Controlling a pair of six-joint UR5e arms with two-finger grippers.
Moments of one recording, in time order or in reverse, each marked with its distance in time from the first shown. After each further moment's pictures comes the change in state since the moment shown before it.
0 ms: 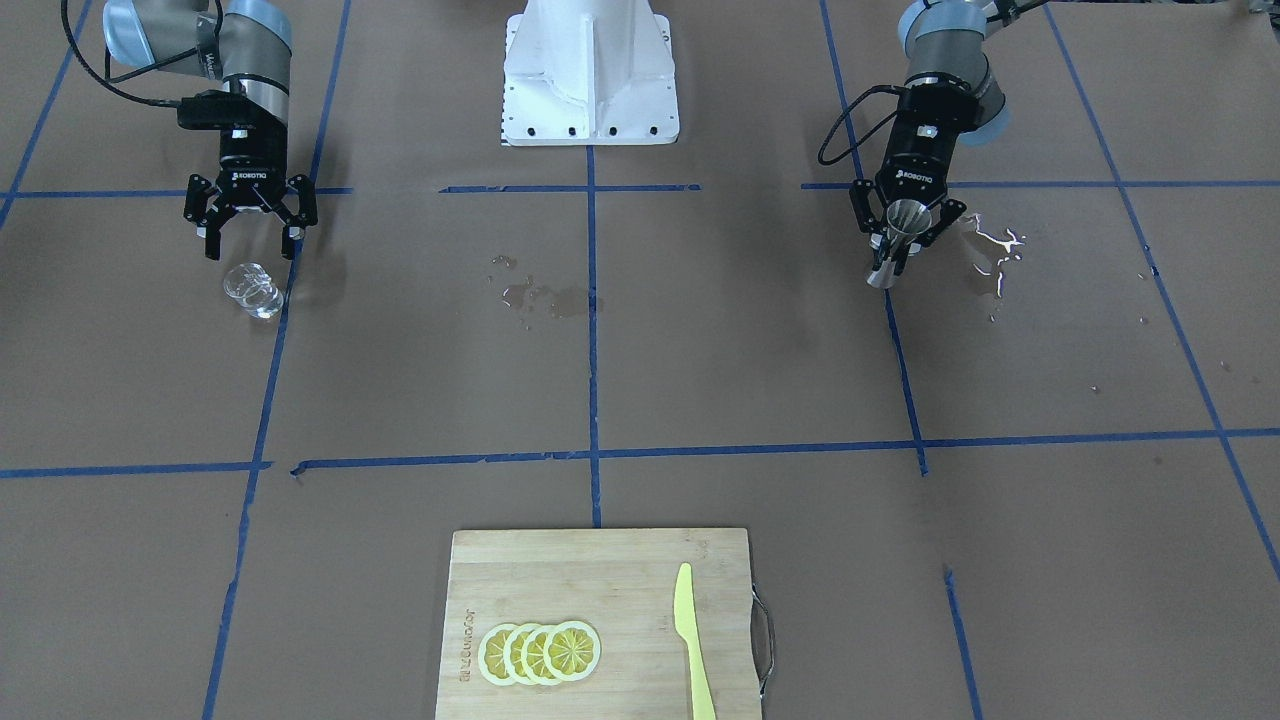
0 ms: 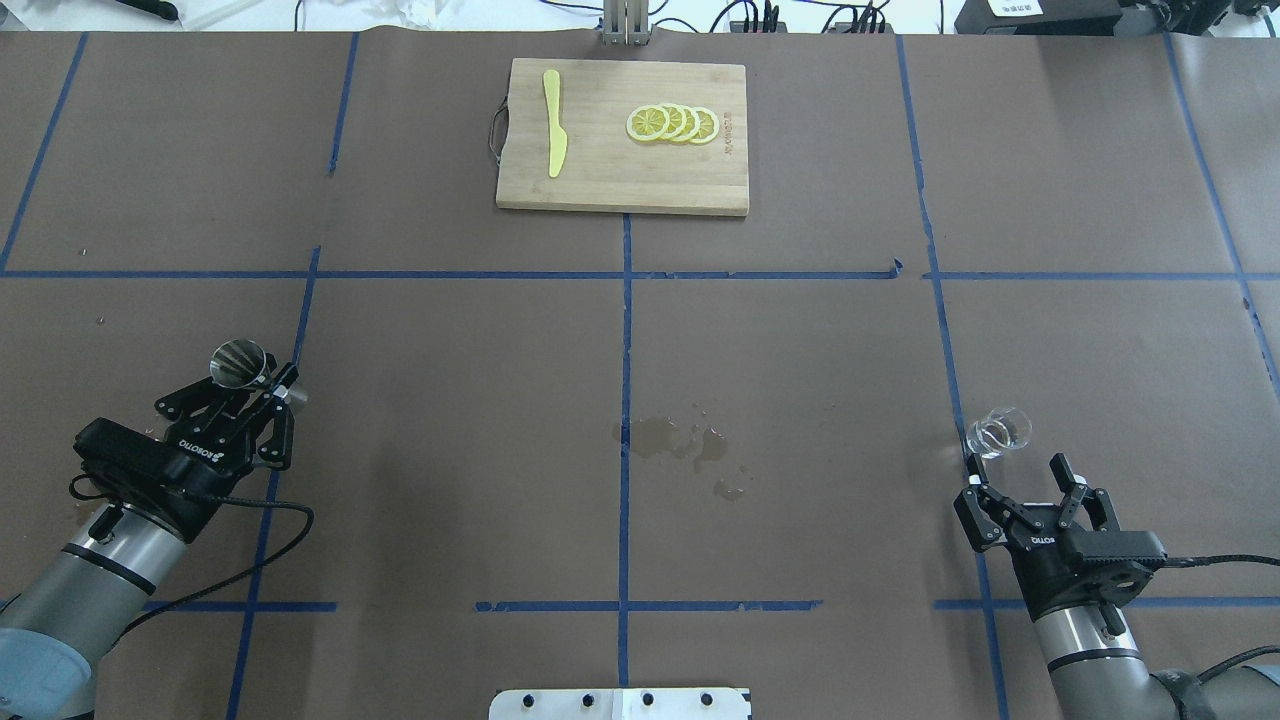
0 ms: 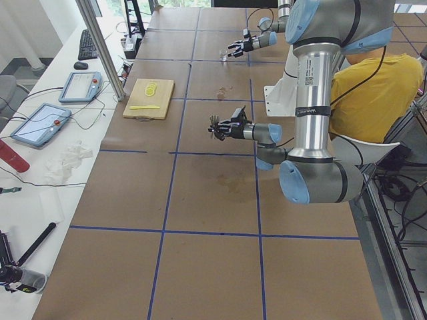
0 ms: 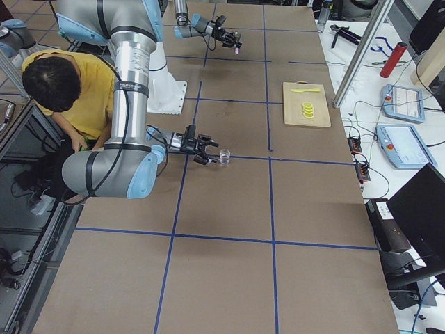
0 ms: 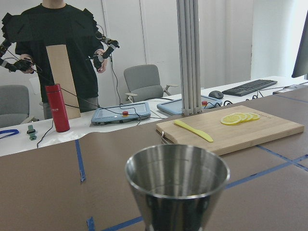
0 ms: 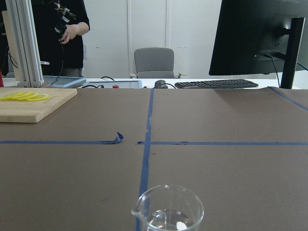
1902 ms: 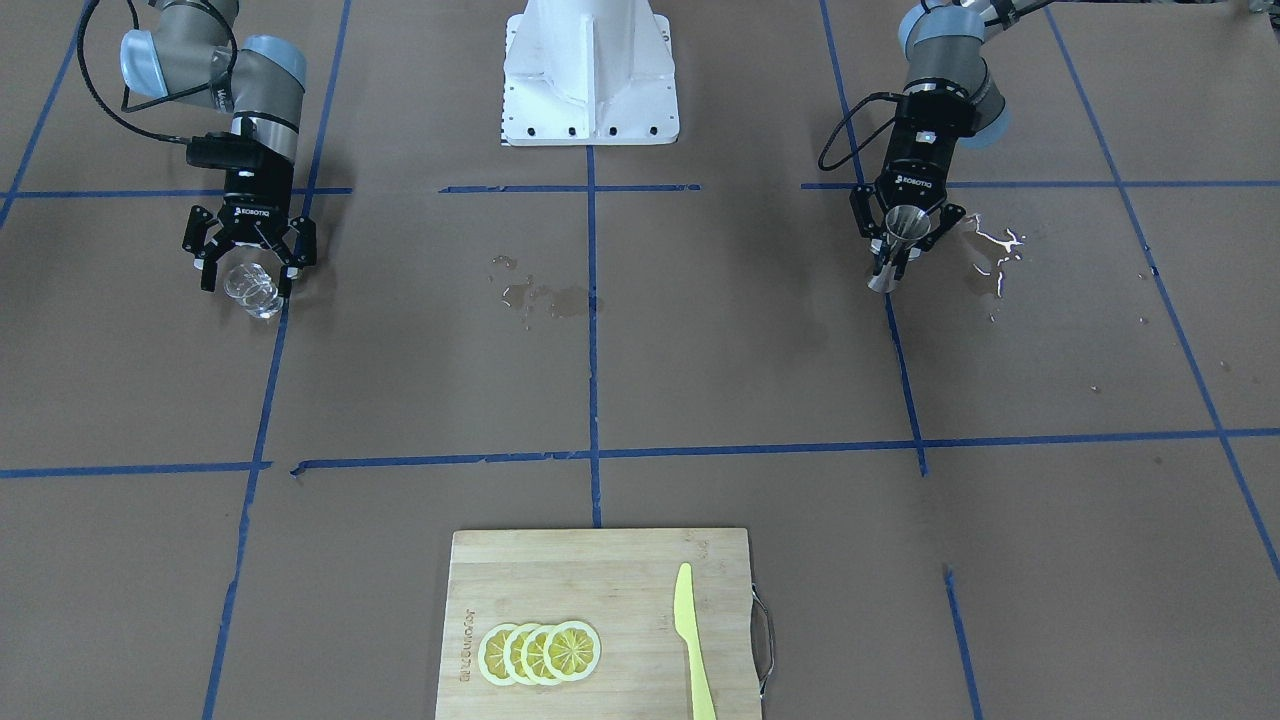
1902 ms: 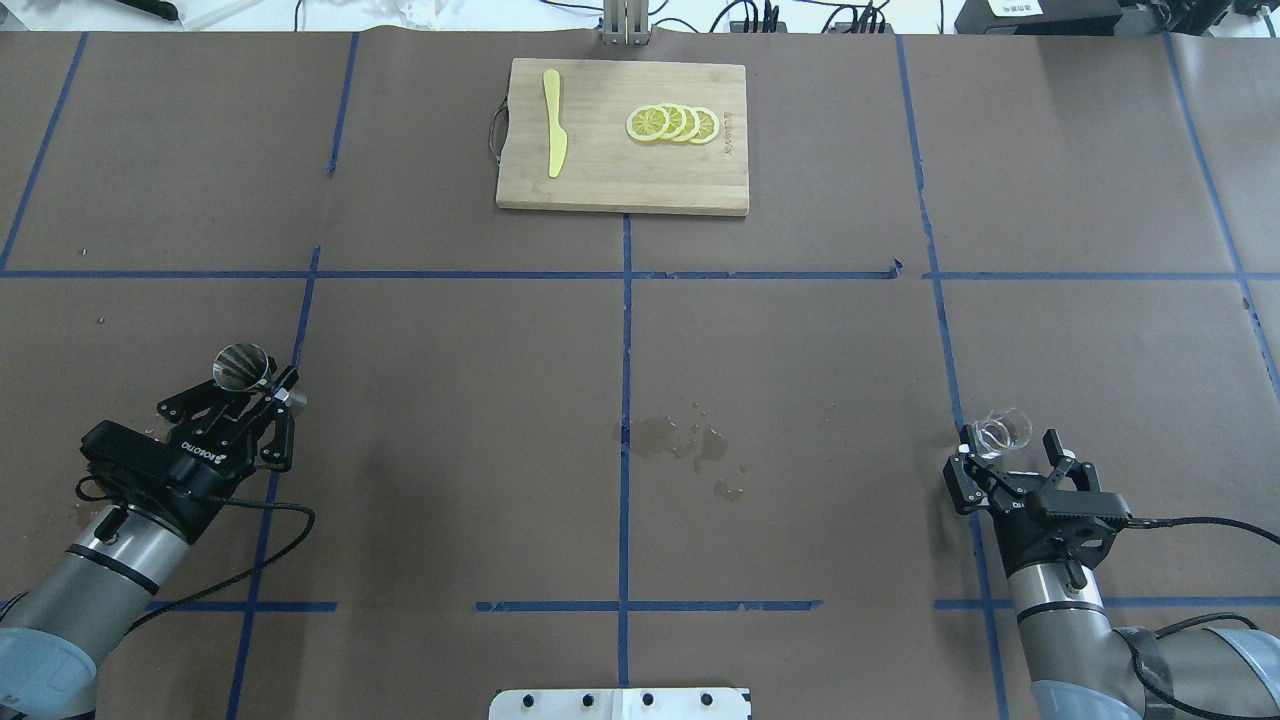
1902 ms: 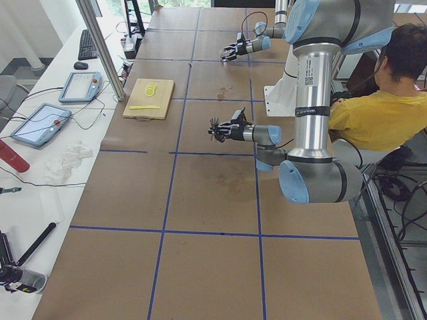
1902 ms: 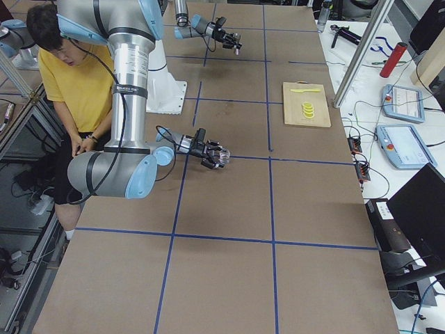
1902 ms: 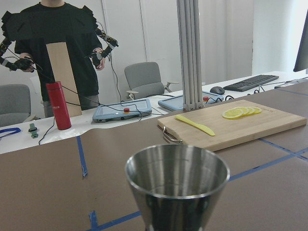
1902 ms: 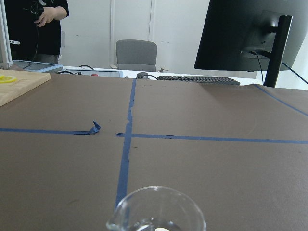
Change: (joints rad) left arm 0.001 -0.004 0.021 0.002 0.002 -0.001; right arm 0.106 0.092 -0.086 0.002 0.093 -0.081
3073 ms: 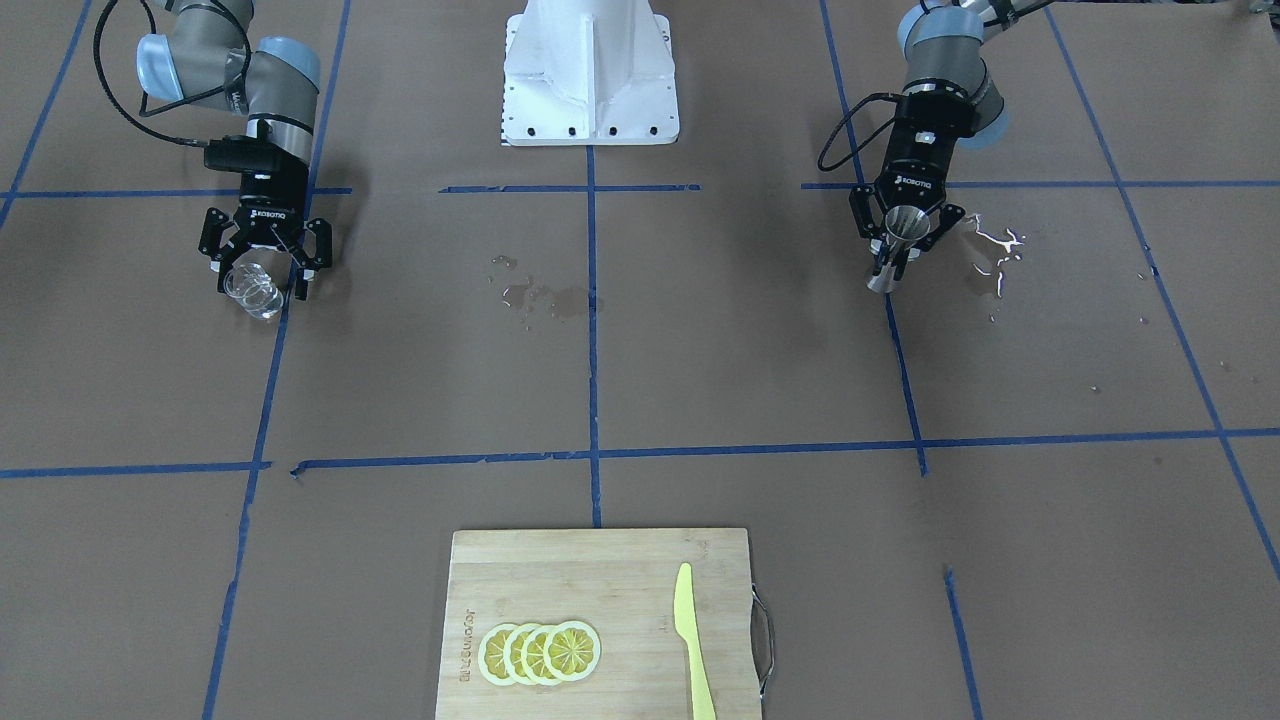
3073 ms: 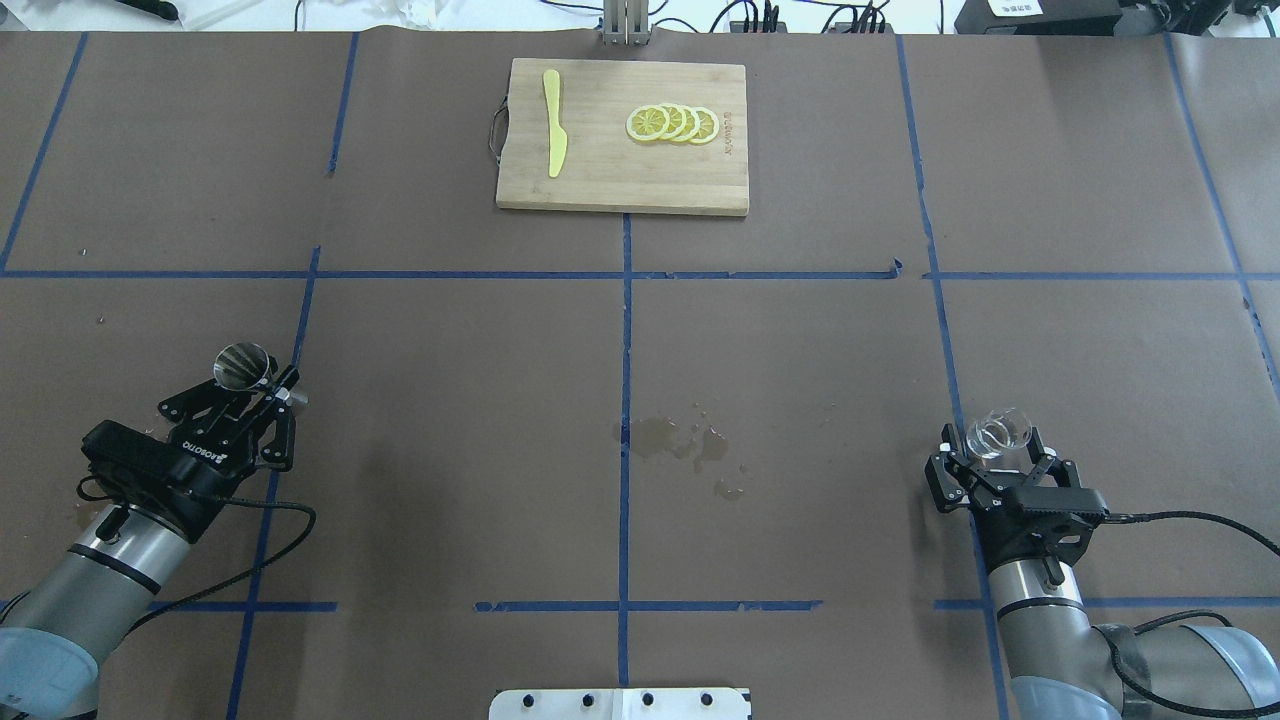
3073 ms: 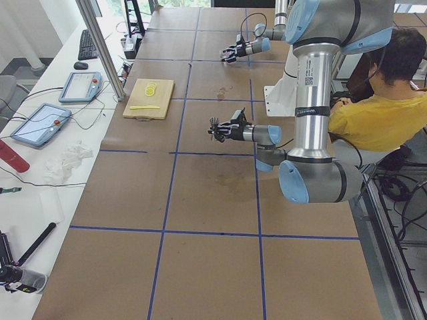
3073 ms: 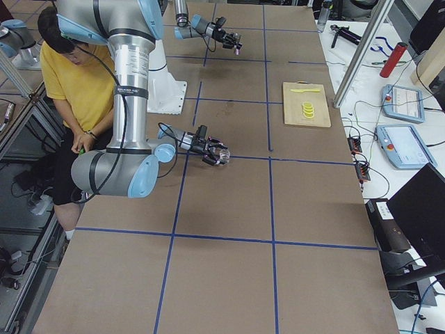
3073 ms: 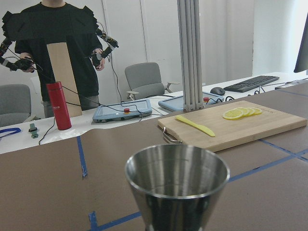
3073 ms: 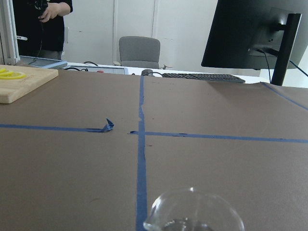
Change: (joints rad) left arm -0.001 -0.003 0.002 -0.001 0.001 0.000; right arm 0.005 0.034 -0.003 0.000 0.014 -0.044
